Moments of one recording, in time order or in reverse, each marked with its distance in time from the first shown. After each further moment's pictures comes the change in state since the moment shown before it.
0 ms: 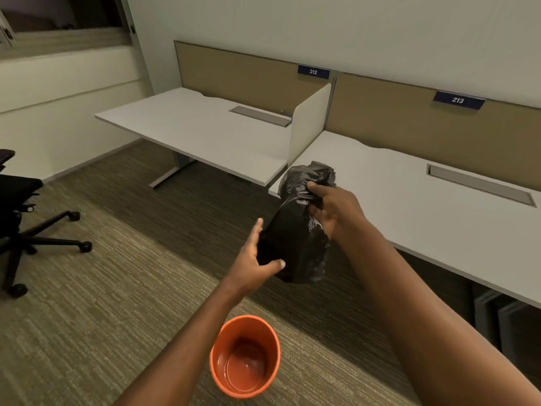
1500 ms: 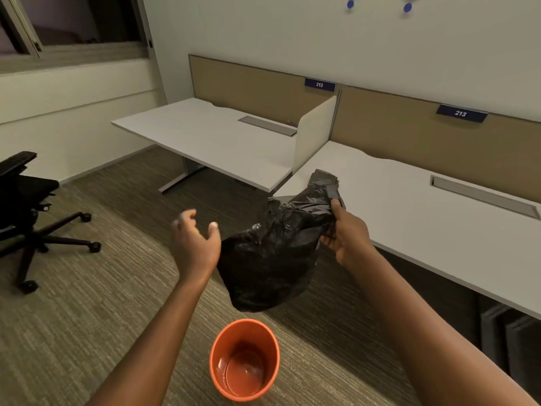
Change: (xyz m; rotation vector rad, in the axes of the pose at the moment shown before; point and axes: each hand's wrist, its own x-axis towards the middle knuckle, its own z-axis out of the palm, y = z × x) left_hand -0.020 0.012 -0.063 0.411 0.905 0.045; right_hand -0.011 0.031 -0.049 -0.149 0.080 -0.028
